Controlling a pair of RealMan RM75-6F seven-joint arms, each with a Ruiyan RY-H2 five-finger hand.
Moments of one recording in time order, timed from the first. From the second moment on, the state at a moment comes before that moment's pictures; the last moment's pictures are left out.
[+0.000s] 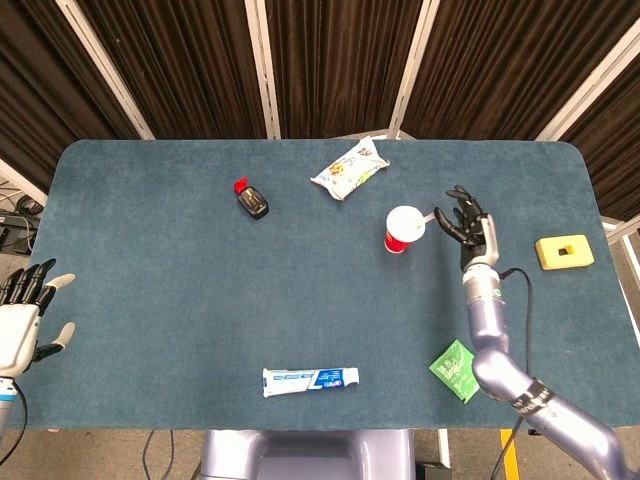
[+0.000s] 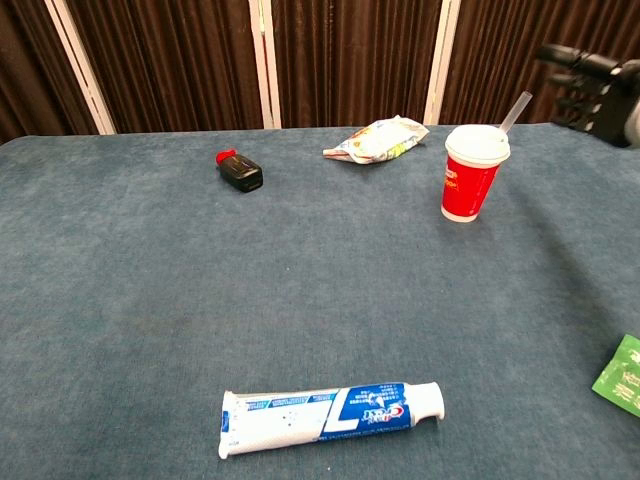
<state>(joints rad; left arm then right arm) -0.15 -1.10 -0.06 -1.66 1.42 1.41 0.07 0.52 -1.59 0.76 -1.45 -0.66 0.85 0.69</state>
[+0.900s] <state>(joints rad) -0.14 -1.11 -0.06 -1.66 1.43 1.42 0.10 0.01 -1.10 0.25 -1.67 -1.45 1.28 0.21</state>
